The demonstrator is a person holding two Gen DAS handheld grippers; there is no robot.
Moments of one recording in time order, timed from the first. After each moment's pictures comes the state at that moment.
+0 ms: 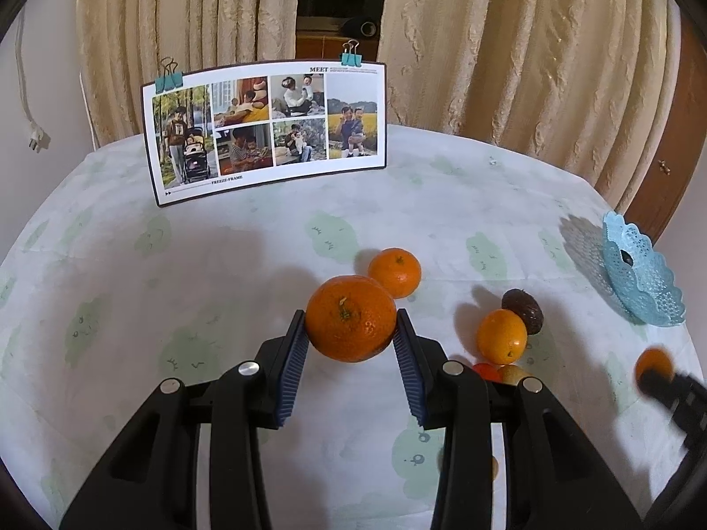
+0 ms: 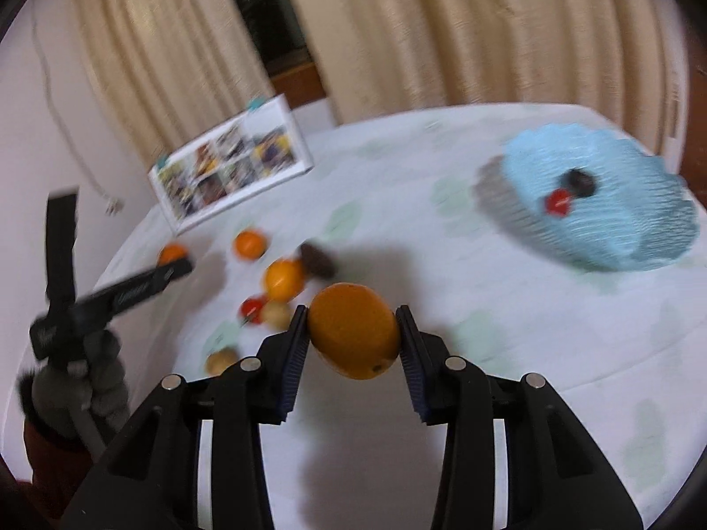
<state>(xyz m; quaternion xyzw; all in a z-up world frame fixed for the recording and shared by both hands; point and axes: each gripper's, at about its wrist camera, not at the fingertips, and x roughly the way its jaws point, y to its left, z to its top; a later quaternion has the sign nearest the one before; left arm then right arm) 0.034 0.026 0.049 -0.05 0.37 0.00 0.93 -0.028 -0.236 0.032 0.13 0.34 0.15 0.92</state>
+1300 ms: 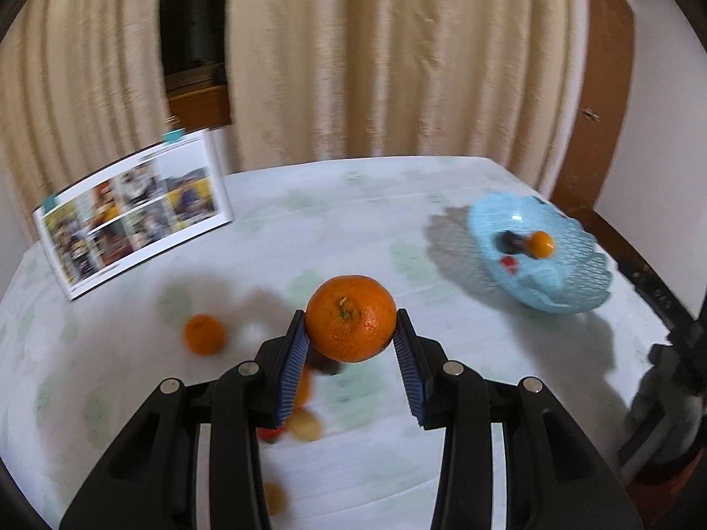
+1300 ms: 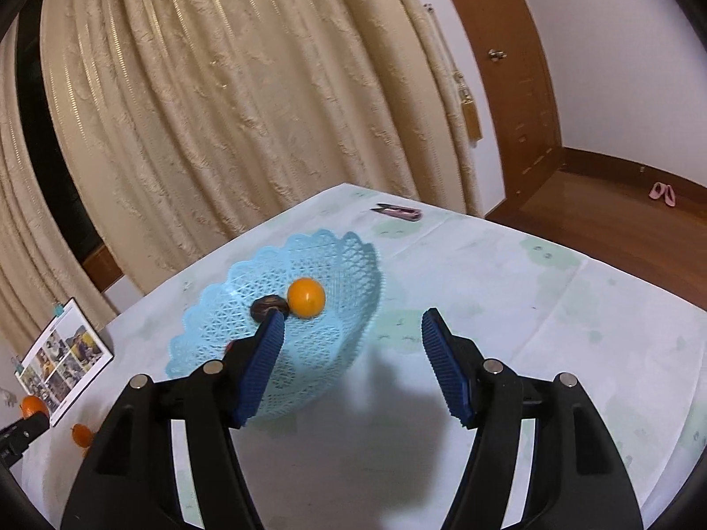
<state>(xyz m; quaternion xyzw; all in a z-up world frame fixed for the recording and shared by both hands) 0.035 -0.127 0.094 0.04 0.34 -0.12 0.93 -0.035 -0.440 0.011 0.25 0.19 -0.16 0.94</state>
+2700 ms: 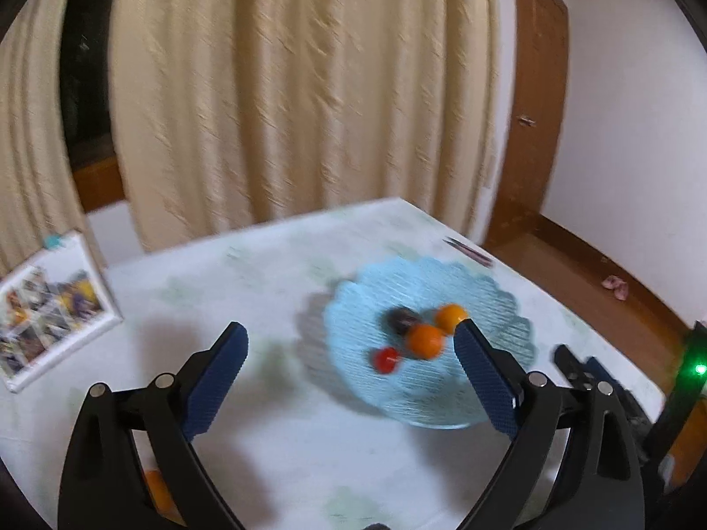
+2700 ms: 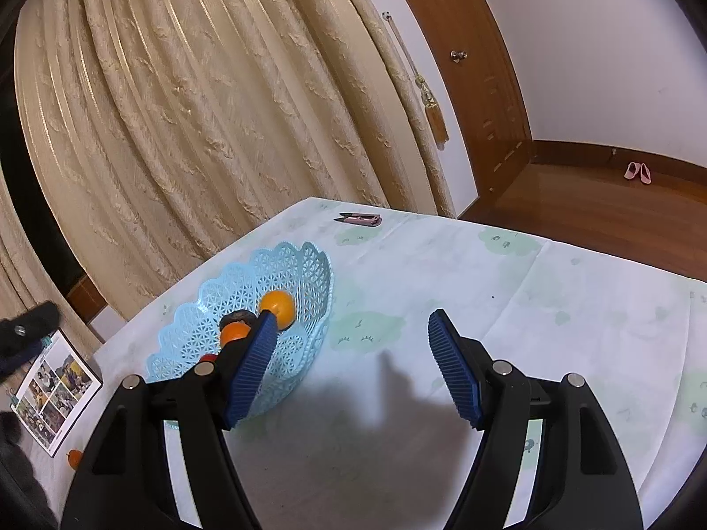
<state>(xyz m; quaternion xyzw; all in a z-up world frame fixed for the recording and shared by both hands) 0.072 -0.248 0.134 0.06 0.27 -0.19 0.94 -0.053 -0.454 -0.002 0.28 0.17 -0.20 0.92</state>
